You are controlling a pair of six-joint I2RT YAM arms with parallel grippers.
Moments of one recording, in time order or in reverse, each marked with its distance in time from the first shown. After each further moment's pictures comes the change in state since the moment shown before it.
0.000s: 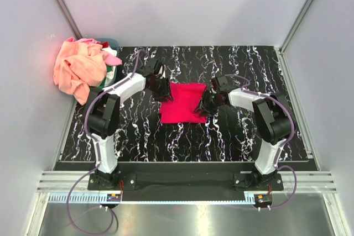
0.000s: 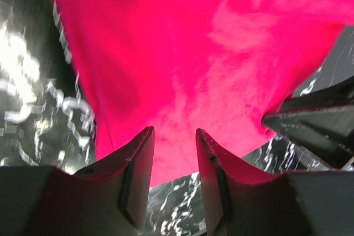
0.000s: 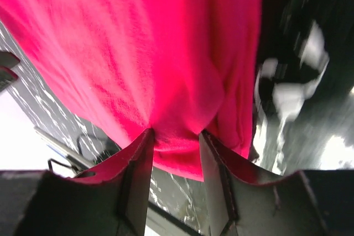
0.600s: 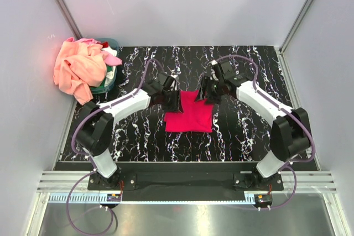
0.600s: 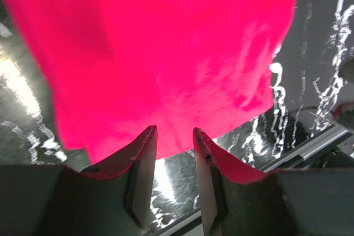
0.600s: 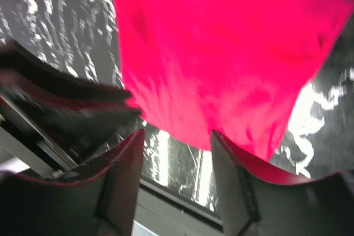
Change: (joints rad) left arm -0.208 -0.254 -0.279 0.143 -0.081 -0.073; right arm 0.060 -0.257 0.157 -0.313 0.126 -0.158
